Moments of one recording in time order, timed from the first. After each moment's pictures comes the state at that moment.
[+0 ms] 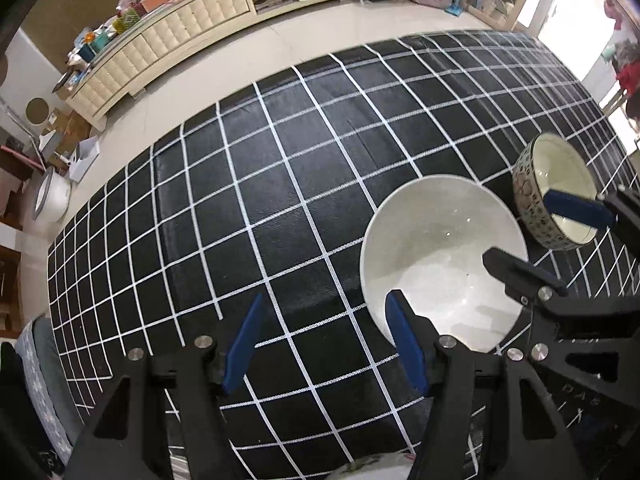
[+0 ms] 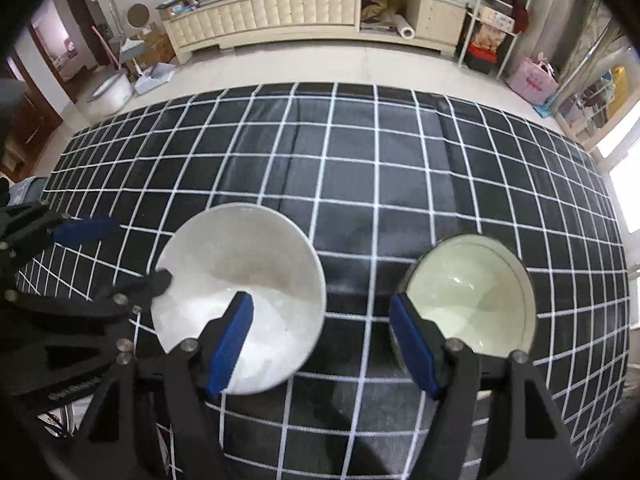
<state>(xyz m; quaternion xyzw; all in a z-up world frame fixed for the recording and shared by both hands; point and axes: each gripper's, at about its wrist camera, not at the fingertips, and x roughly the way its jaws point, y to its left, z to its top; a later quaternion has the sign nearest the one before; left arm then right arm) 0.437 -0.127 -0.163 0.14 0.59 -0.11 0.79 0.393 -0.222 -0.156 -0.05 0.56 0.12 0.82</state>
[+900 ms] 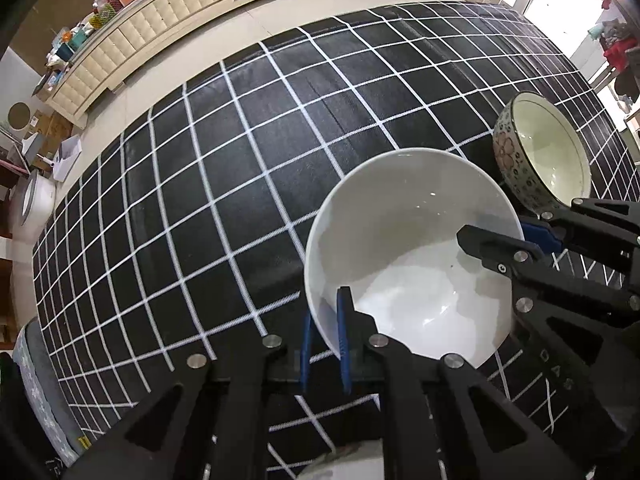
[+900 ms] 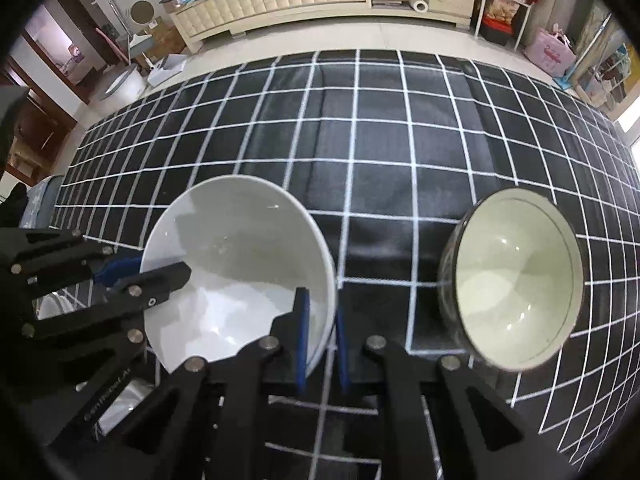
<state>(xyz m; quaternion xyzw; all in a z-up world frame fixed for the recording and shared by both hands) 0.418 -0.138 -0.175 0.14 0.61 -0.14 0.77 0.366 -0.224 -0.160 -0.01 0.59 0.14 0.79</state>
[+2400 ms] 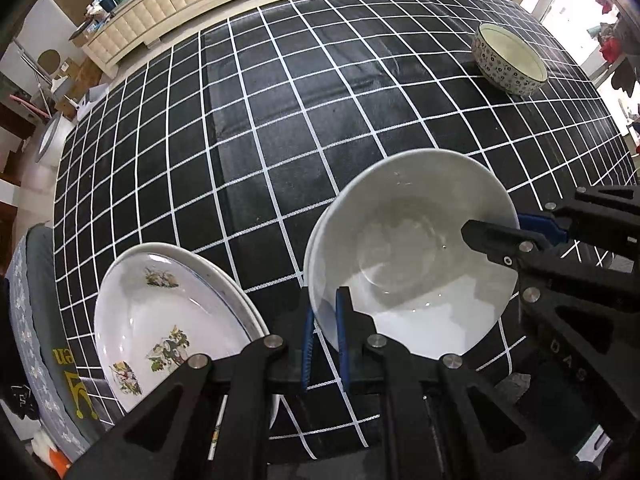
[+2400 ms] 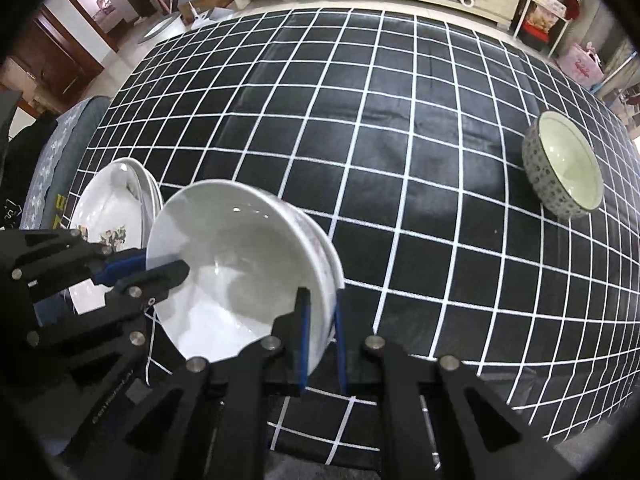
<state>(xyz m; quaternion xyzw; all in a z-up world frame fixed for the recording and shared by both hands) 0.260 -0.054 -0.157 0.10 0.63 -0.10 0.76 0.260 -0.142 -0.152 -0.06 0.63 0.19 0.76</state>
